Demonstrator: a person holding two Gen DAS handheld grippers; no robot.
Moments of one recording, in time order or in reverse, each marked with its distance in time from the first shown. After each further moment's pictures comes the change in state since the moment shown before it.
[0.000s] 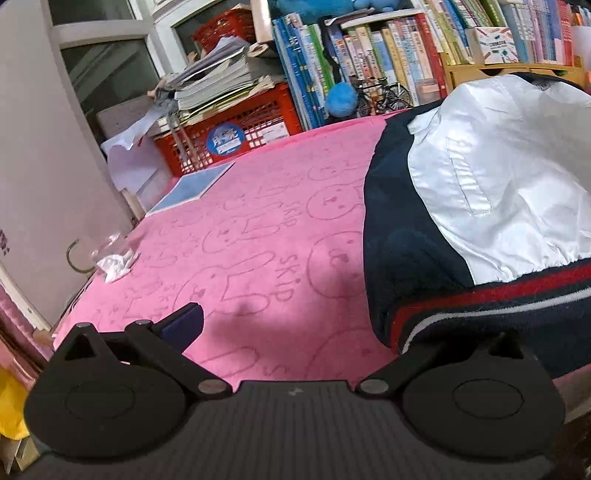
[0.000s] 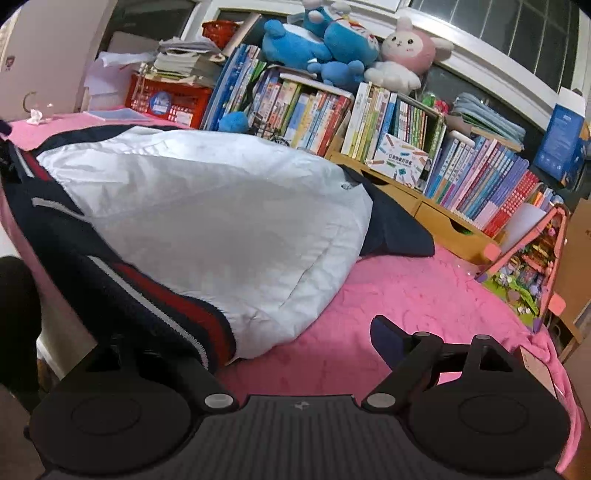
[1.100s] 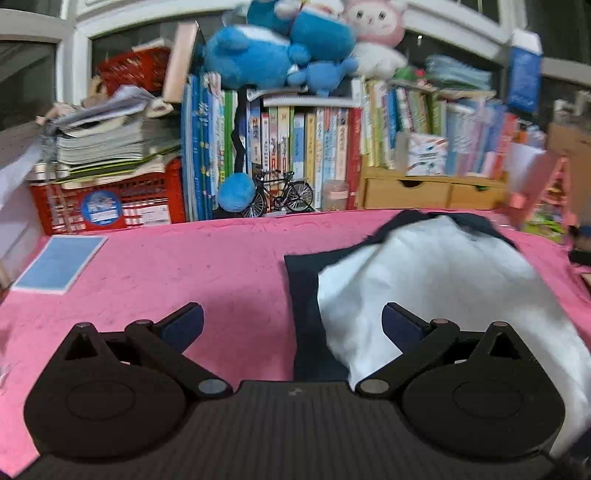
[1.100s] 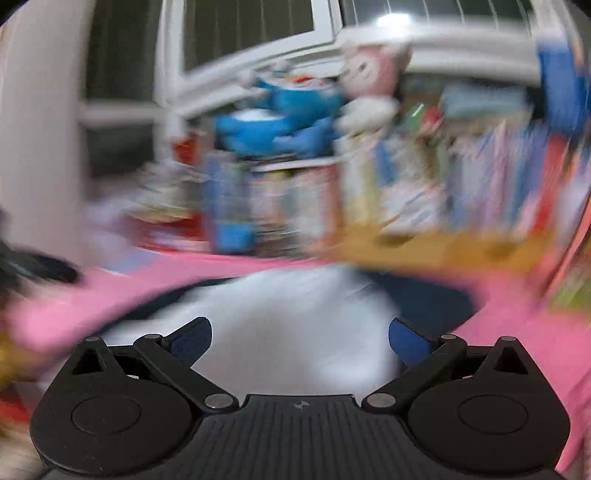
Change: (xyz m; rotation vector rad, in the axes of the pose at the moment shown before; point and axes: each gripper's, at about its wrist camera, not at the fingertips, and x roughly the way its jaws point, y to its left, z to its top) left arm 0.056 0.015 0.153 -0.116 -0.100 -0.463; right arm 0.082 -0.108 0.134 0.269 -0.162 0.074
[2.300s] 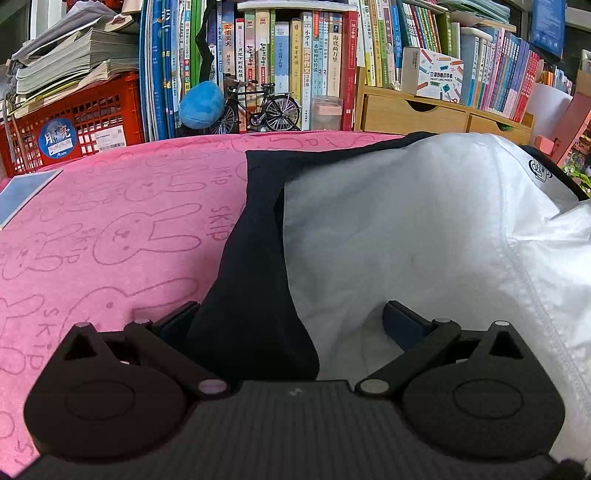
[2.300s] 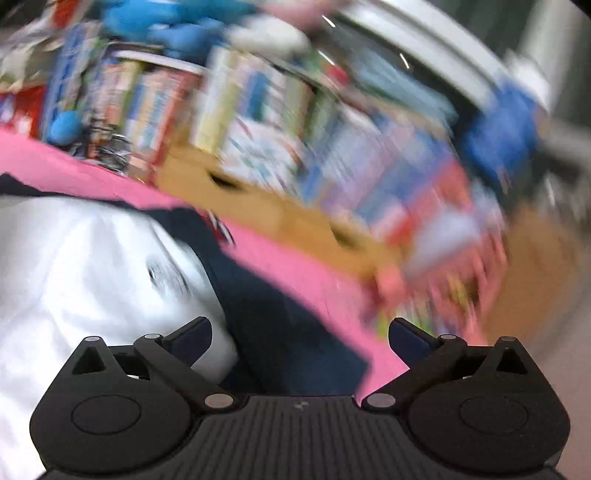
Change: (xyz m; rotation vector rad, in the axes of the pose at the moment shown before) left arm 0.085 -0.030 -0.049 -0.011 0.141 0.006; right arm 0.096 -0.036 0.017 -0.330 0.268 -0.425
